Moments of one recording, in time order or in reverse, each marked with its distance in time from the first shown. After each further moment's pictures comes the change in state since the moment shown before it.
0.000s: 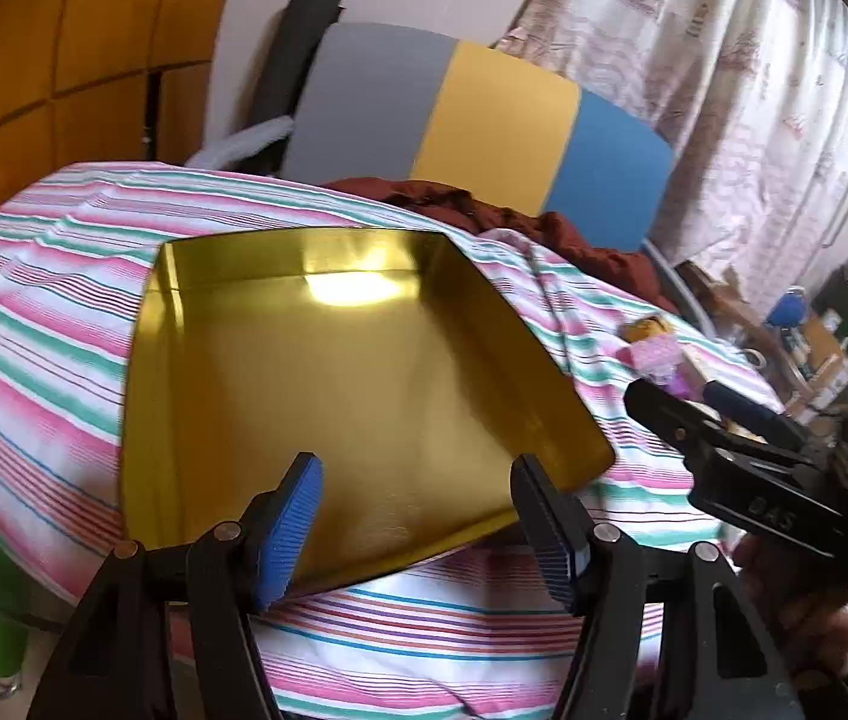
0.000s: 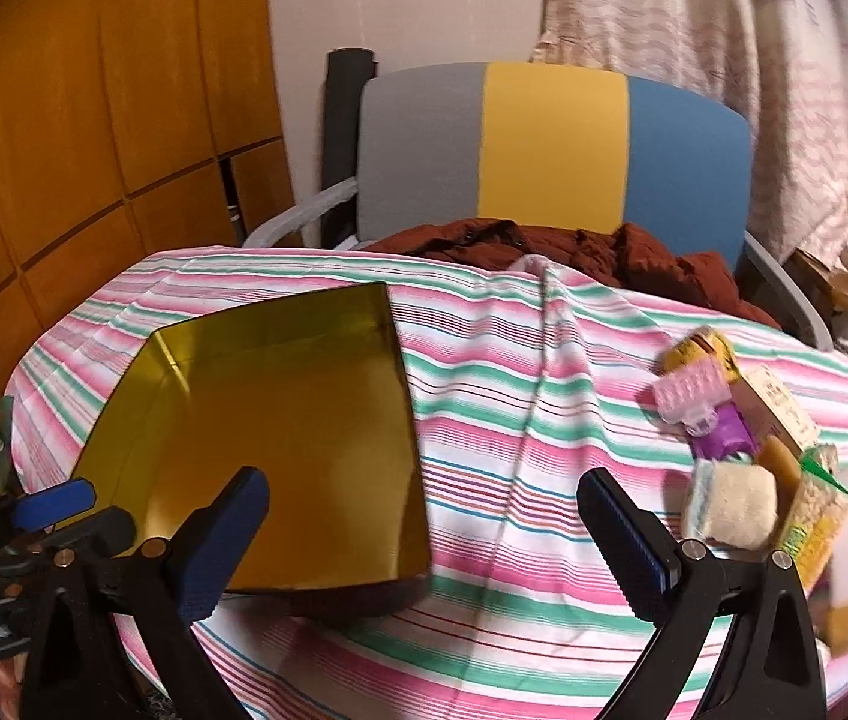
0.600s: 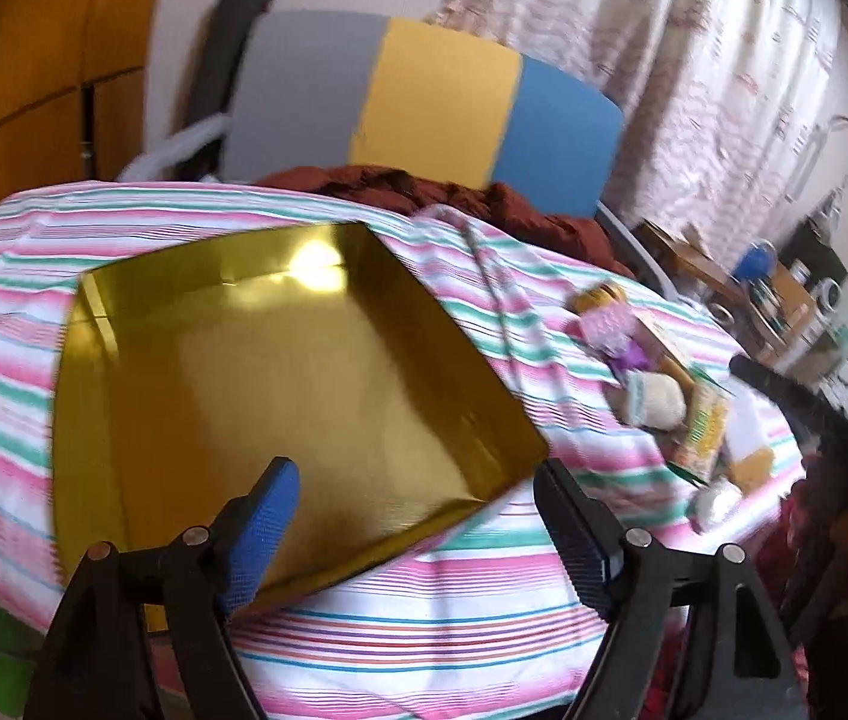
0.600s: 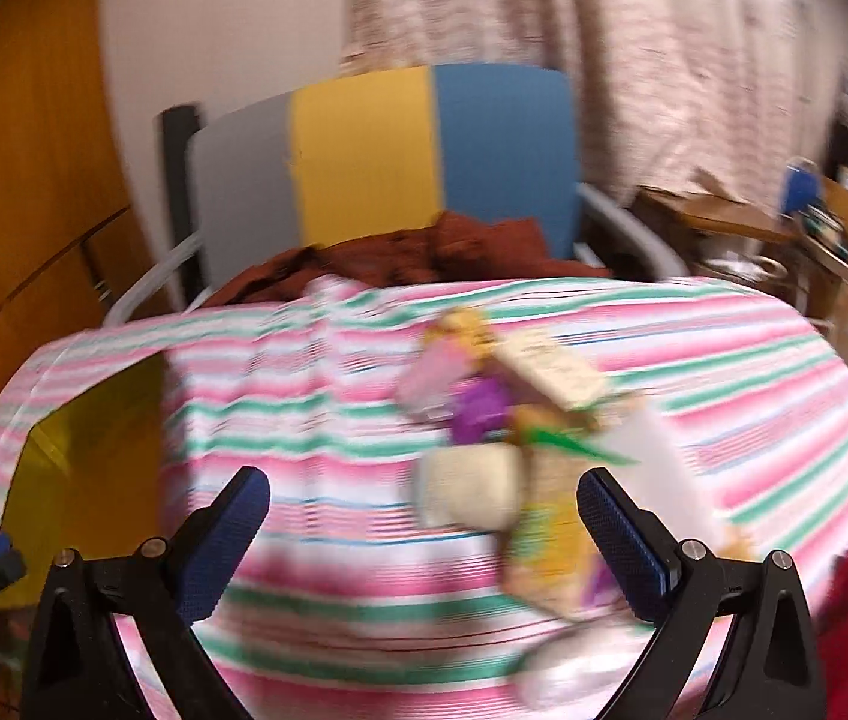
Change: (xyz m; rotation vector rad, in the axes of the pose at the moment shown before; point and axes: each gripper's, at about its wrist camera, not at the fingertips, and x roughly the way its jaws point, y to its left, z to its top) left arm 0.020 -0.043 0.016 0.114 0.076 -0.081; right arm -0.059 -0.160 -0.005 0.268 -0.032 -0.259
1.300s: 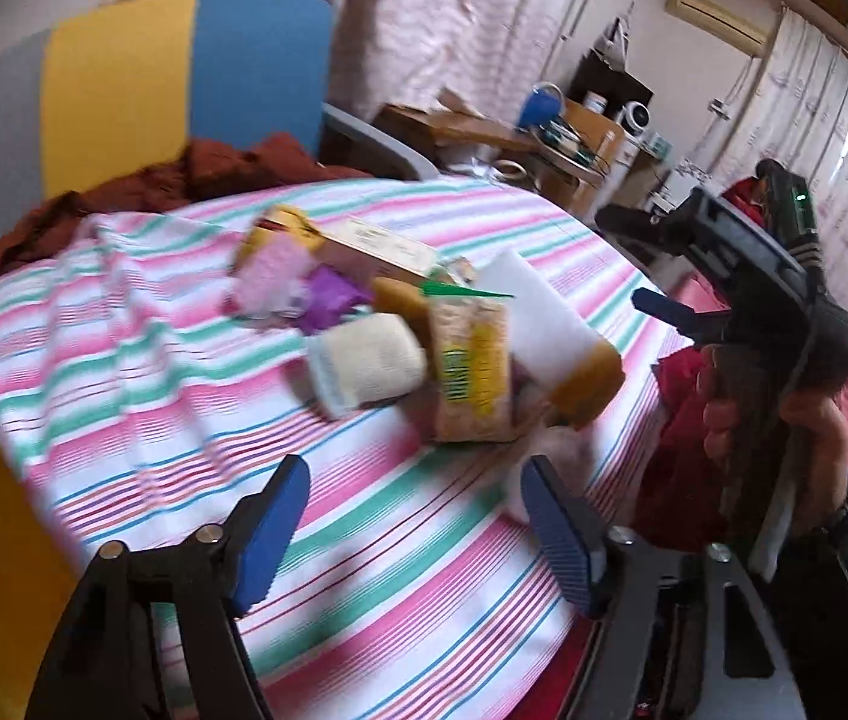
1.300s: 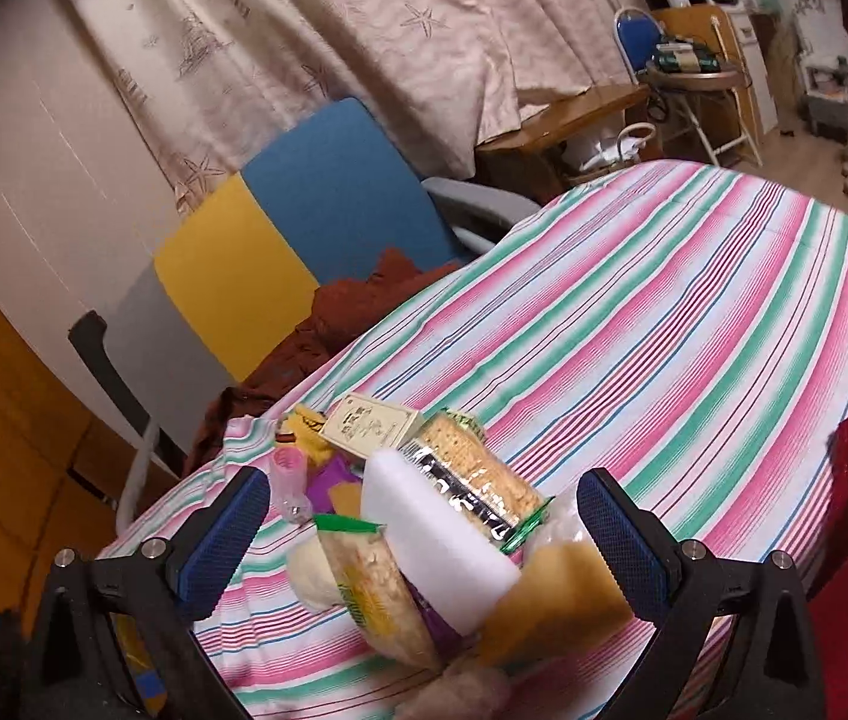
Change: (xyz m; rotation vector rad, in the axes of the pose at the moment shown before) left arm 0.102 -0.200 0.010 0.437 0.190 -0.379; right arm -0.006 -0.165 -0.006 0.528 -0.084 0.050
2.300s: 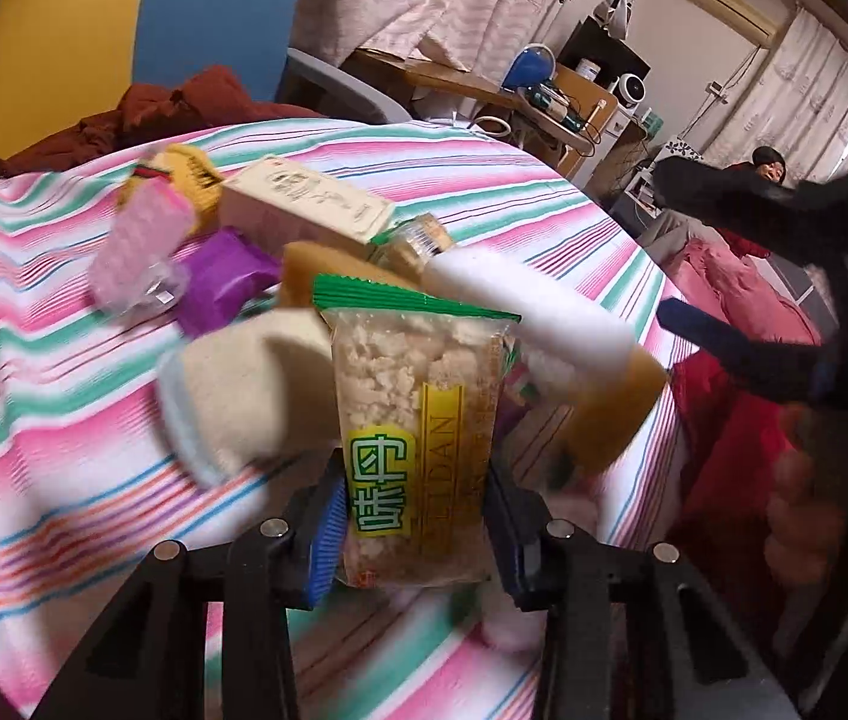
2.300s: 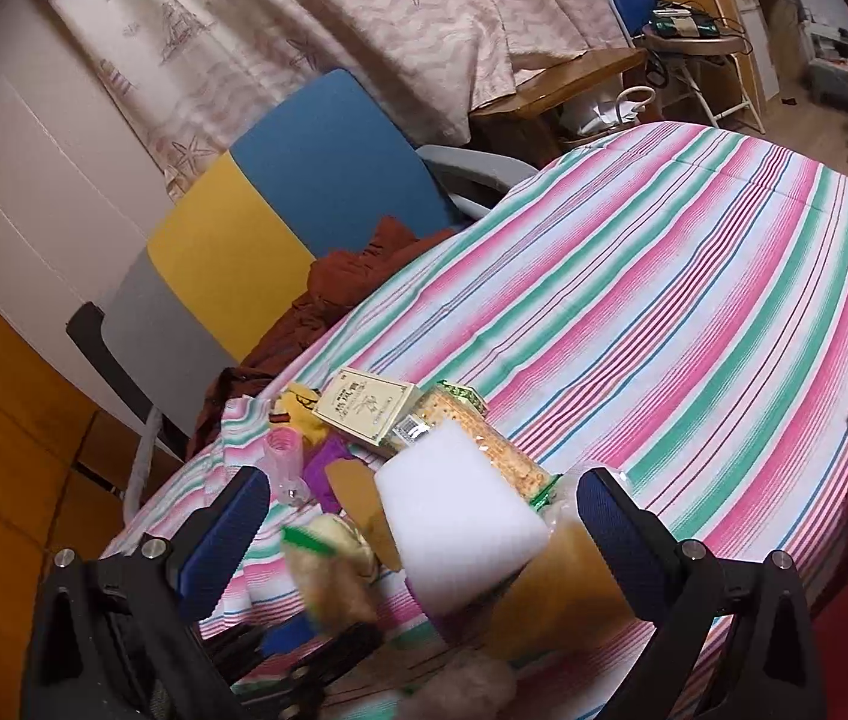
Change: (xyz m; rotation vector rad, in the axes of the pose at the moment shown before) left arm 0.092 -0.011 0.018 -0.019 0.098 -0.078; right arm 0.017 -0.006 -0.006 0.029 0.077 -0.005
